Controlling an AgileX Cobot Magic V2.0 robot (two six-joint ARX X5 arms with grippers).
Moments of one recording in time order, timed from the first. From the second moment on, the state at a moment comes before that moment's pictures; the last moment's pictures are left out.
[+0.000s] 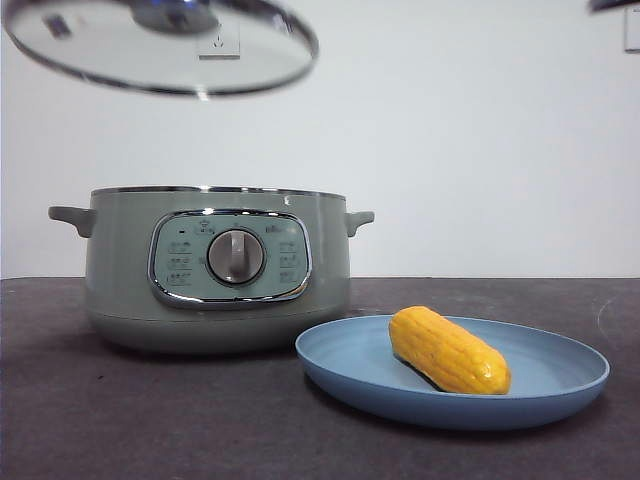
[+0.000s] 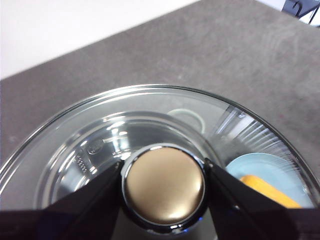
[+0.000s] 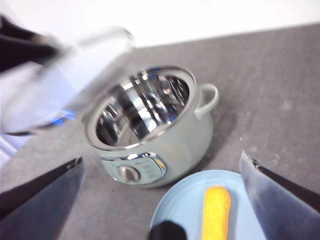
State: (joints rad) left arm -0.35 1.32 1.36 -0.57 0.28 0.15; right arm 0.59 0.58 0.72 -0.39 -0.05 0.33
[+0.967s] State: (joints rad) left arm -0.36 1.64 1.36 -0.35 0.27 0.20; right arm 0.59 0.50 0.72 -0.50 -0.05 0.33
